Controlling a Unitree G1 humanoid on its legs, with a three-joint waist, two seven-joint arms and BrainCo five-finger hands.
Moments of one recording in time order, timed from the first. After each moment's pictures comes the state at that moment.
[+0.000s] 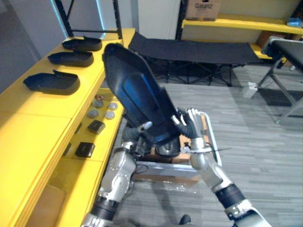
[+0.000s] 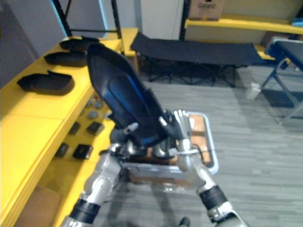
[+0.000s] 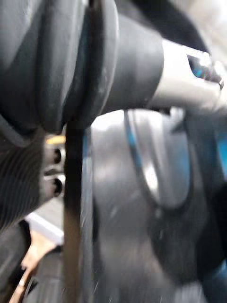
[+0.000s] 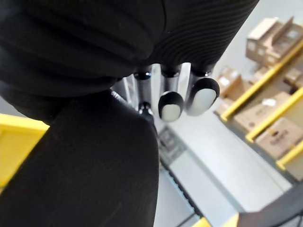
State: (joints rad) left arm -0.15 0.07 -0.25 -0.02 -0.71 -0.09 0.16; right arm -0.26 -0.25 0.37 0.21 -0.65 -0.27 -0.63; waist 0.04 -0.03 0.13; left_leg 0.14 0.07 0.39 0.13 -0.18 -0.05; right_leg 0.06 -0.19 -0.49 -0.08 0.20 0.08
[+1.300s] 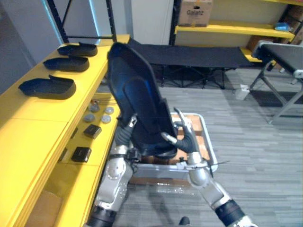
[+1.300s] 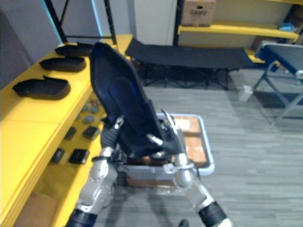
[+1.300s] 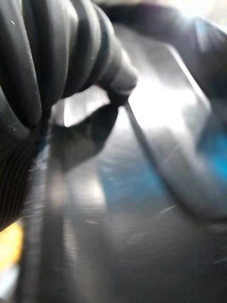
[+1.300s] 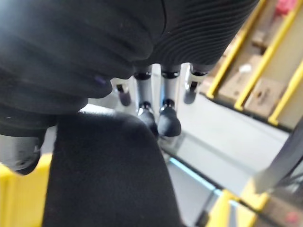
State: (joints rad) left arm -0.06 0.07 -0.23 -0.11 -0.18 -0.11 0.38; right arm -0.14 -0.23 0.38 0.03 -0.25 -0.43 -0.43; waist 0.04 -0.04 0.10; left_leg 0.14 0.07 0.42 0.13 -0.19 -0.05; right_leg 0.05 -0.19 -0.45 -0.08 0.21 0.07
